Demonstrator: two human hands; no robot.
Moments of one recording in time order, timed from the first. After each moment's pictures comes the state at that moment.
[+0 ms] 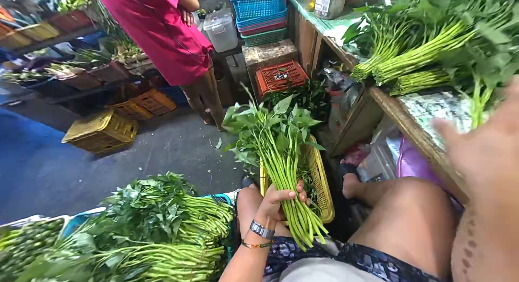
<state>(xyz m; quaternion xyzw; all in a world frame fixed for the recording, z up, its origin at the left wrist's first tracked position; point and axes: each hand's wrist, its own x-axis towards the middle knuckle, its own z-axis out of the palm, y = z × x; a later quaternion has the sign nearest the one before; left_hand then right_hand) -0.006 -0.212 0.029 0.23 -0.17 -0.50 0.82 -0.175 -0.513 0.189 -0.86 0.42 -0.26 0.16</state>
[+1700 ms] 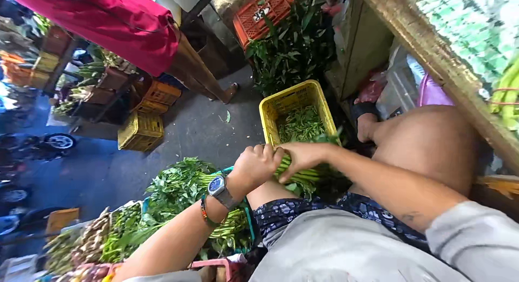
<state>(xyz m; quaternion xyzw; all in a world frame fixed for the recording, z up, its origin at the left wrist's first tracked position) 0.001 -0.225 0.104 0.74 -0.65 -0.01 -0.19 -0.075 -0.405 0.019 -0.81 -0.08 0.17 0.56</state>
